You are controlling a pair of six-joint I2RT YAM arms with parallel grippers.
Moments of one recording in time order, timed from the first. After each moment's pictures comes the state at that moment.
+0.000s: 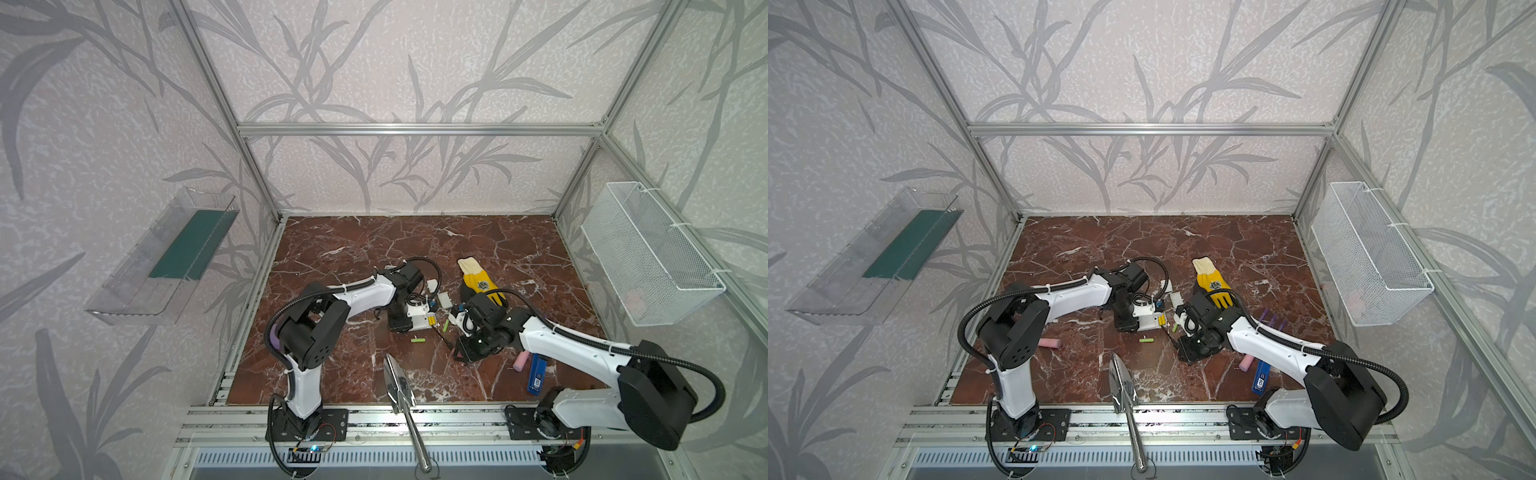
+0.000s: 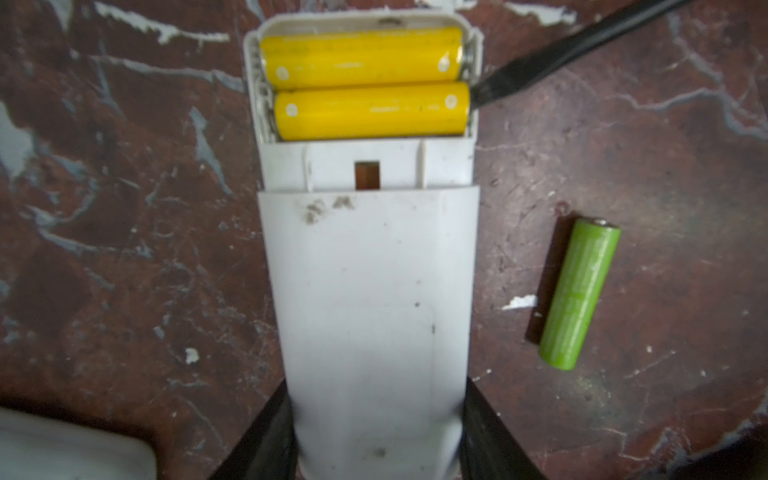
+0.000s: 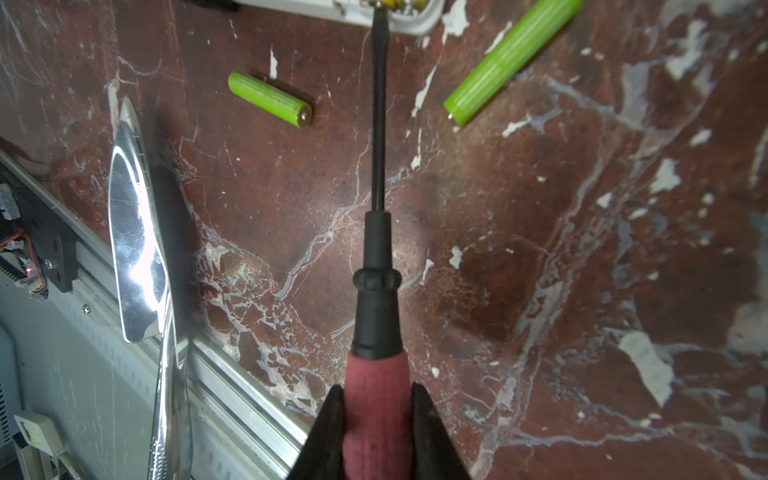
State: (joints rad) left arm -0.68 1.90 1.23 -0.76 0.11 0.75; right arm 0.72 1.31 0.68 -0.60 -0.32 0.40
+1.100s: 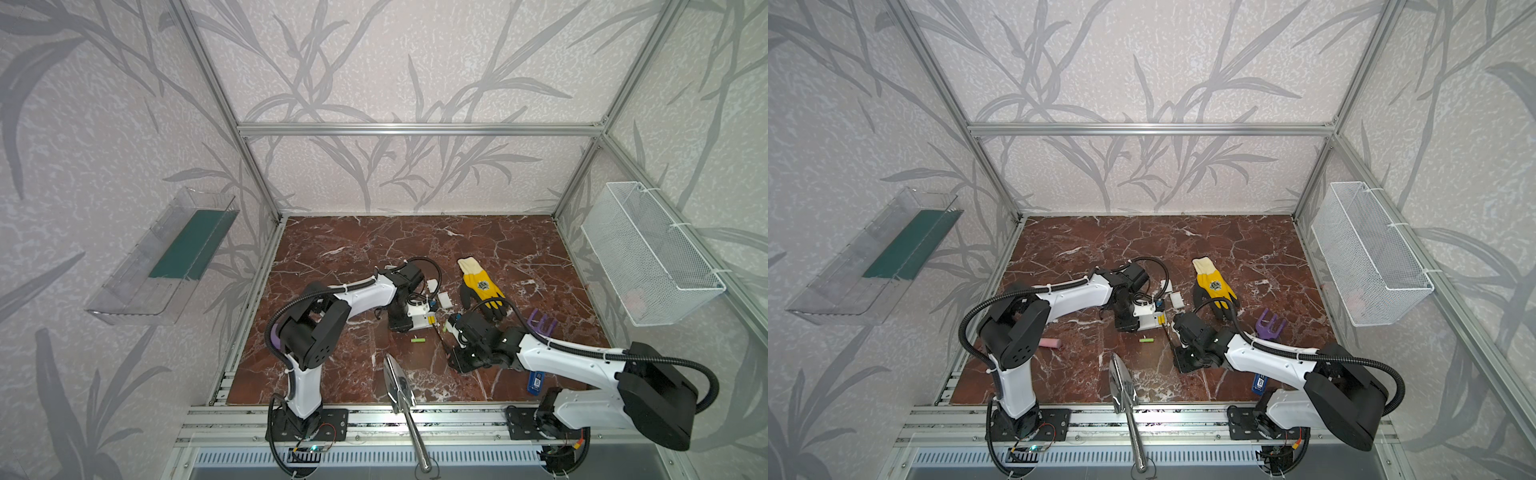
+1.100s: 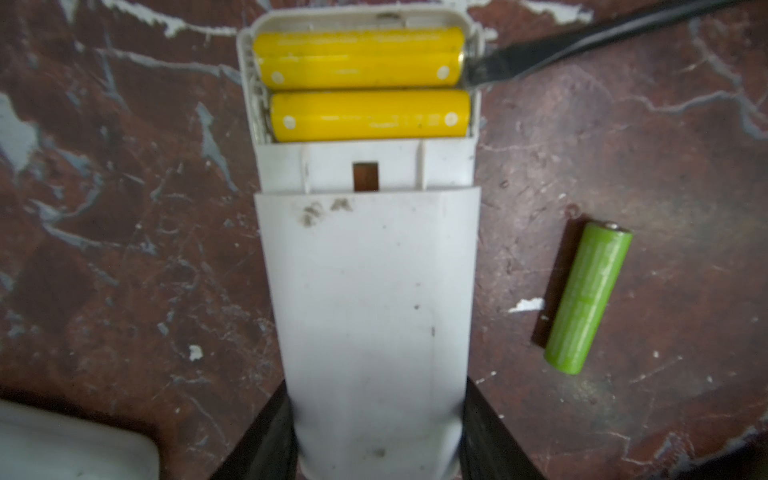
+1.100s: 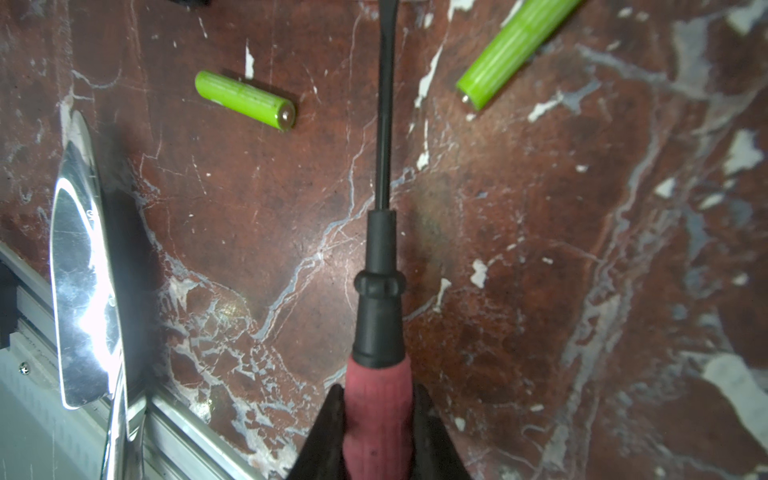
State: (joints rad) left arm -0.69 1.90 1.24 -0.76 0.10 0.73; right arm 0.87 1.29 0.57 -0.41 -0.17 0.58
